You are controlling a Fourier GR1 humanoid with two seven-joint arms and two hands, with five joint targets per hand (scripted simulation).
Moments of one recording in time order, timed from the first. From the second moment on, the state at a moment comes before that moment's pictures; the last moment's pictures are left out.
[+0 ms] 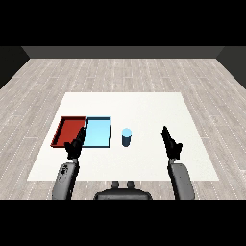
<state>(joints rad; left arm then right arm) 0.00 0.11 -0.02 -1.55 0.04 0.01 0.01 0.01 -0.11 0.01 -1.59 0.00 -0.01 0.00</state>
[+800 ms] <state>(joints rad) -0.04 0.09 0.05 -1.63 0.11 -0.08 -0.32 -0.16 -0.01 0.08 -1.52 -0.09 -0.02 -0.18</state>
